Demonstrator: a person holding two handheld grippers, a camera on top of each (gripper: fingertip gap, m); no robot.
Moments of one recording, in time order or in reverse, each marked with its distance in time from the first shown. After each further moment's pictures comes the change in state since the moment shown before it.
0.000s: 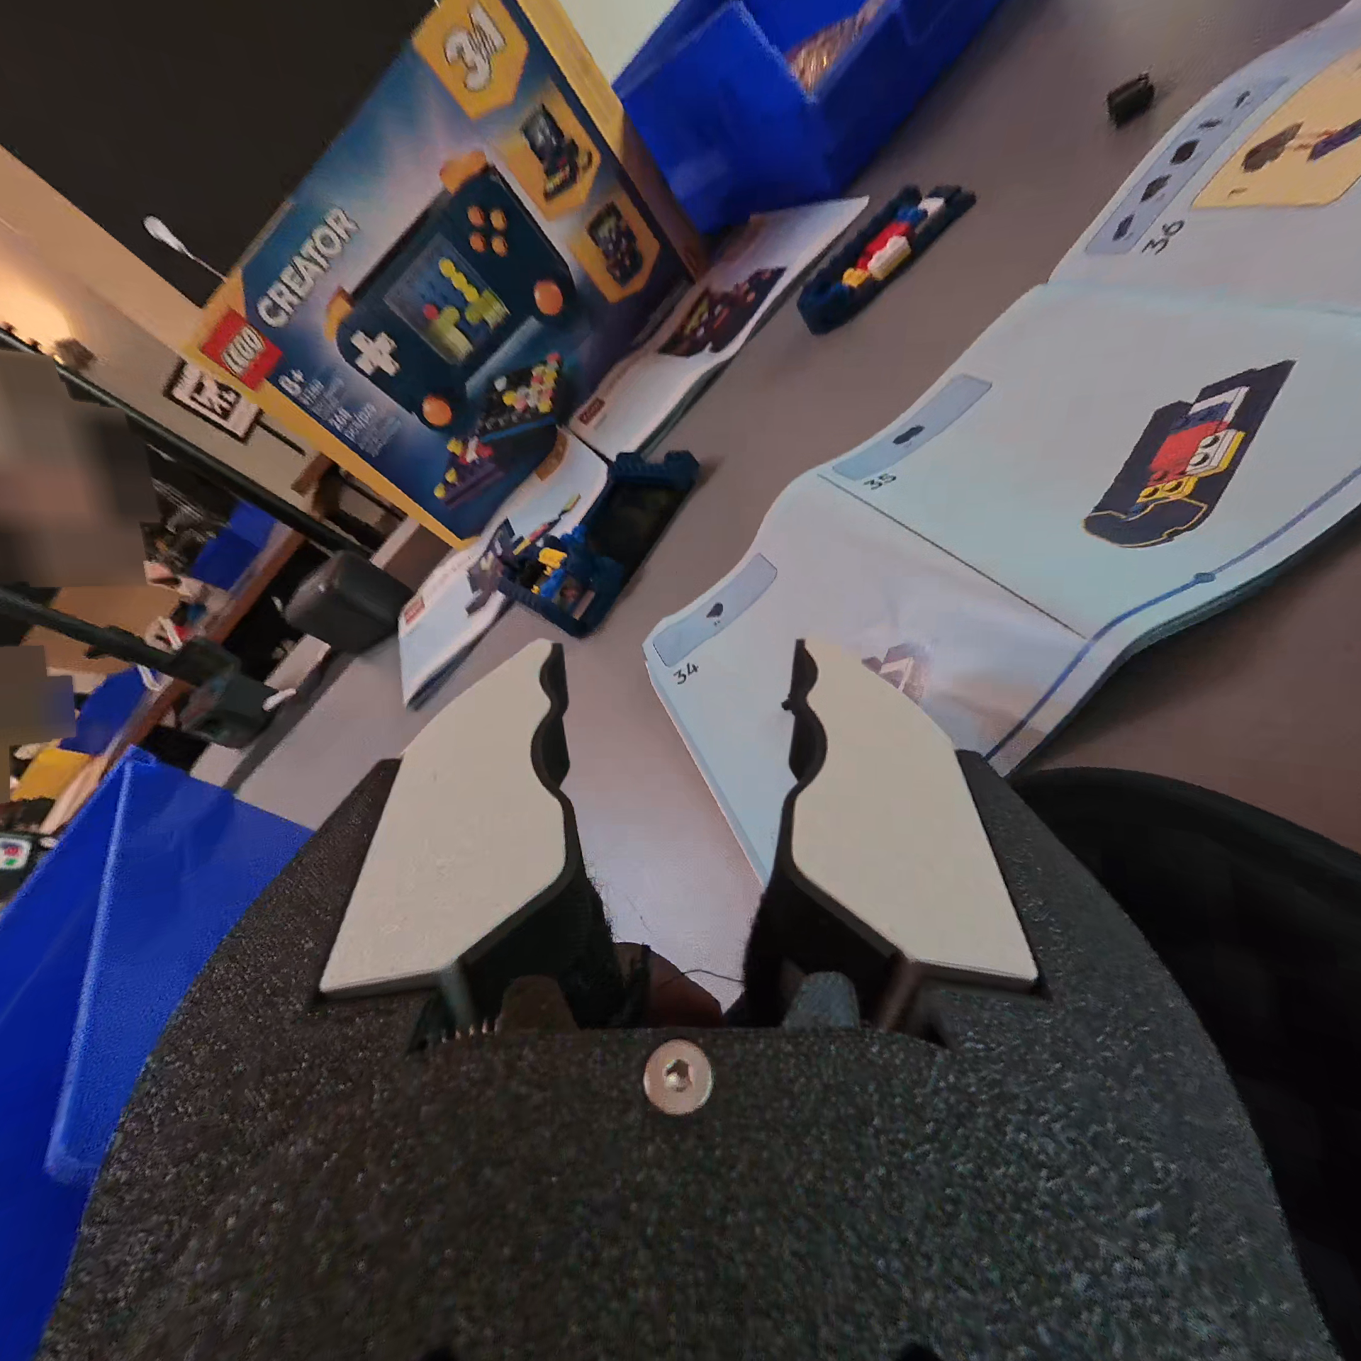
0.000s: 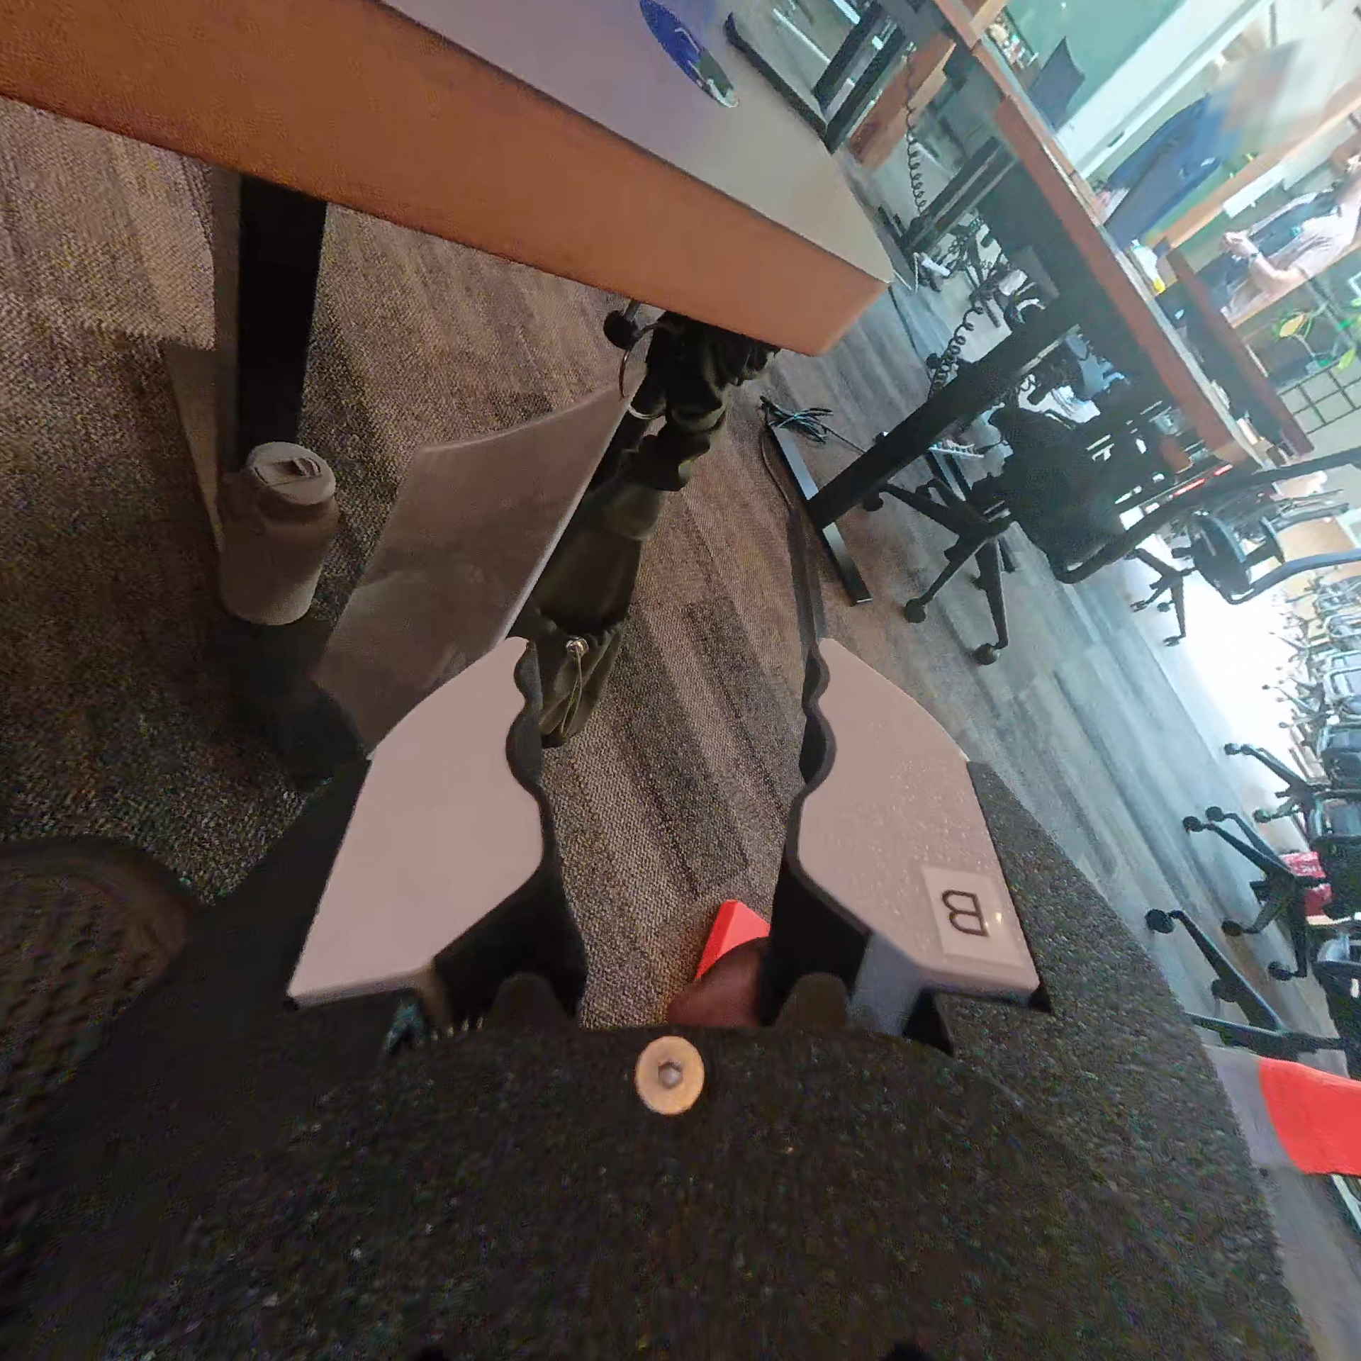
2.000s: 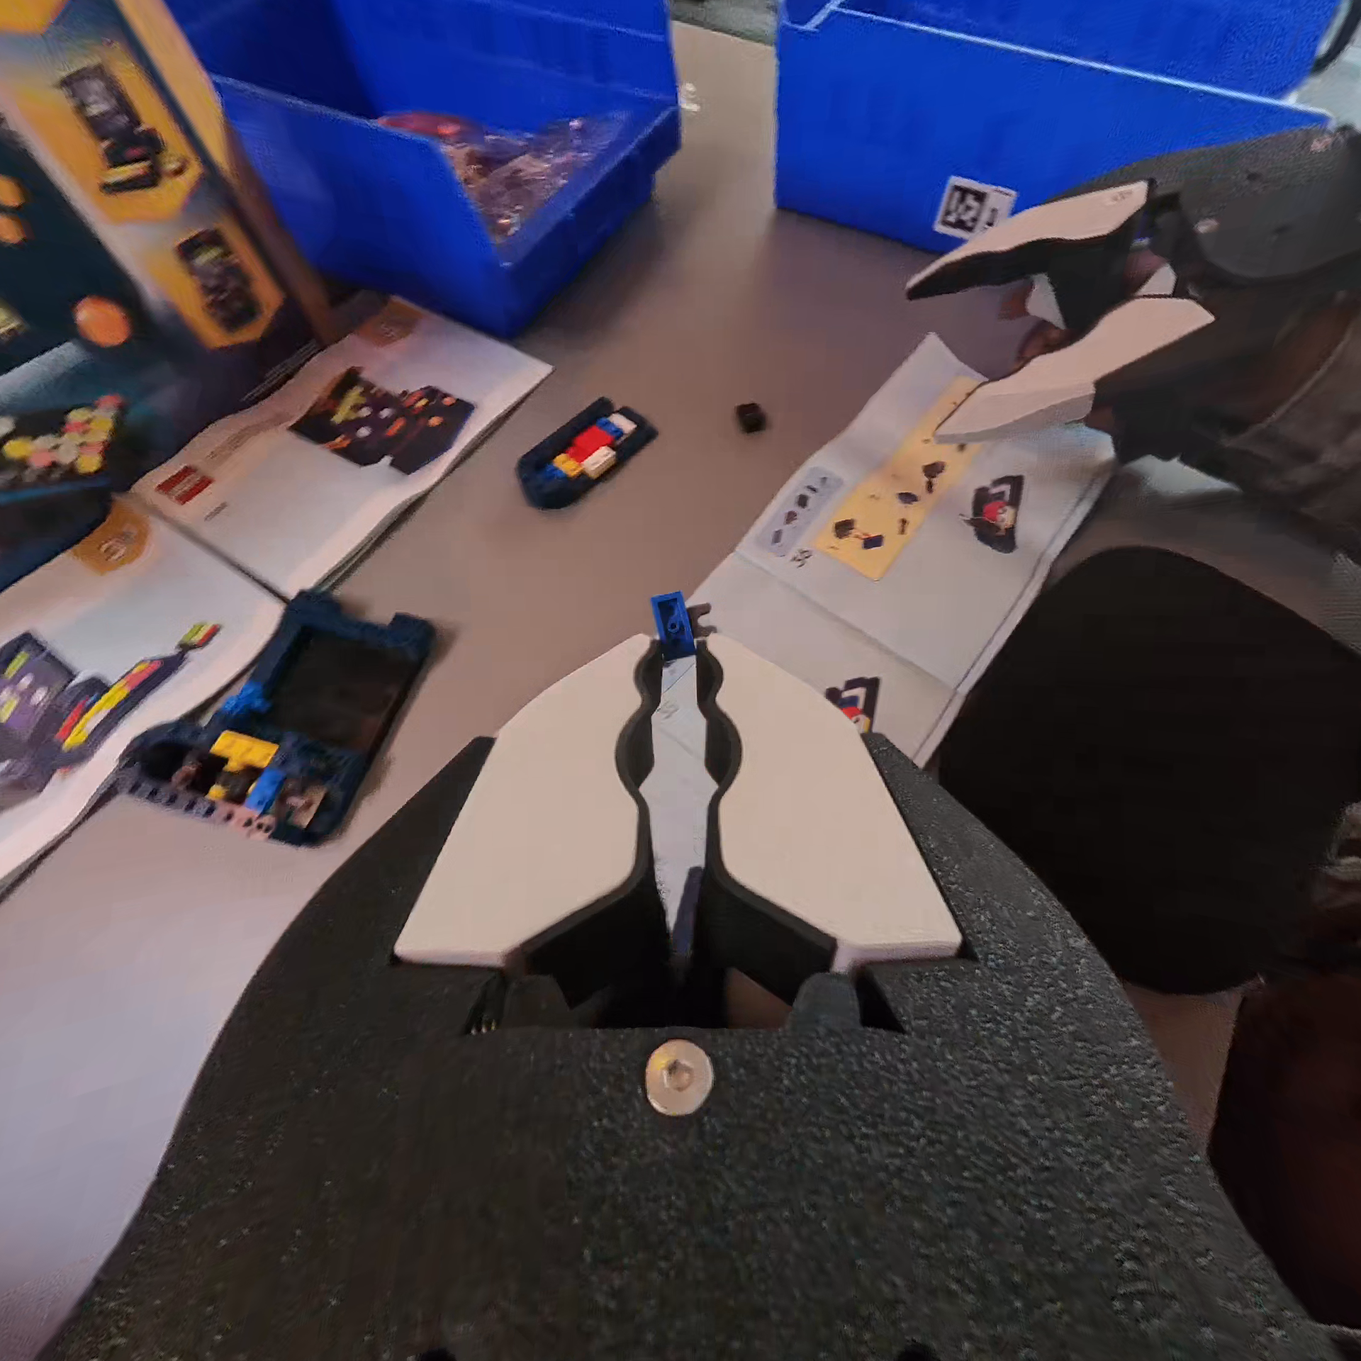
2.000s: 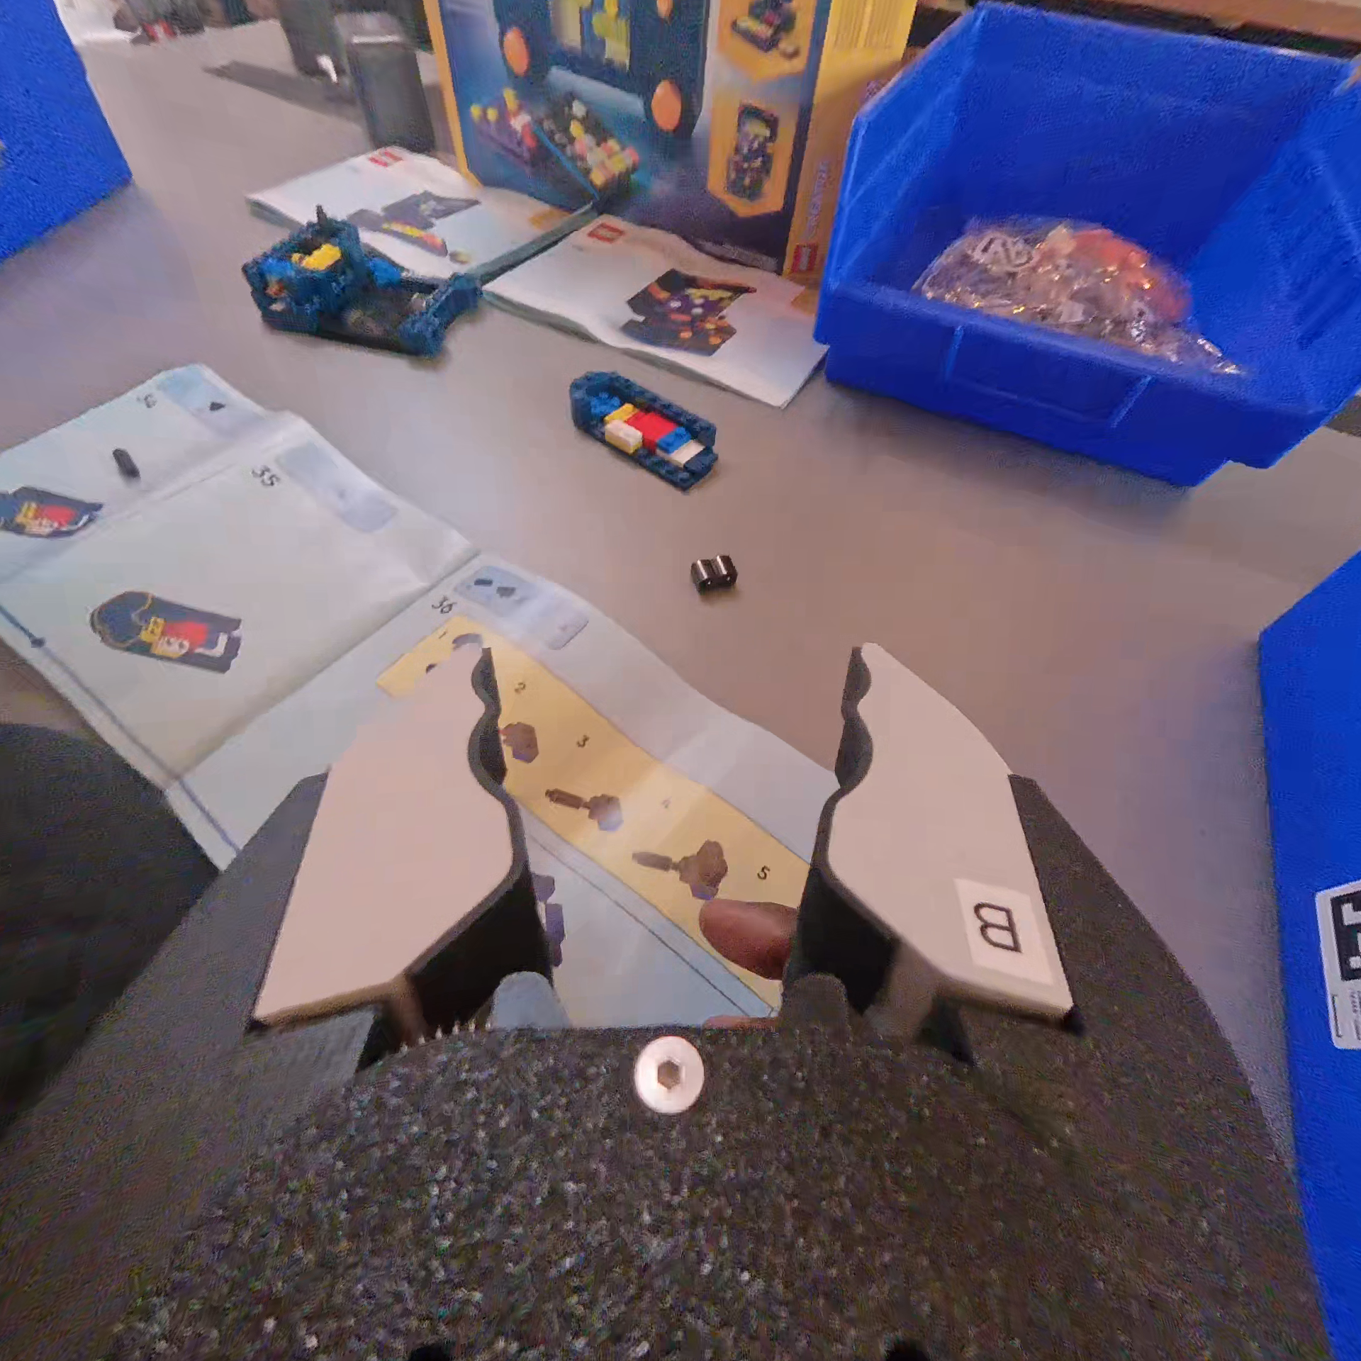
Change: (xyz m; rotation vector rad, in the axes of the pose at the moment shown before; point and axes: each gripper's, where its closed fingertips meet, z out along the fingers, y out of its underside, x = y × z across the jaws) left arm 0.008 -0.084 0.020 -0.030 0.688 -0.360; right arm -0.257 -0.340 -0.020 0.417 -1.127 0.023
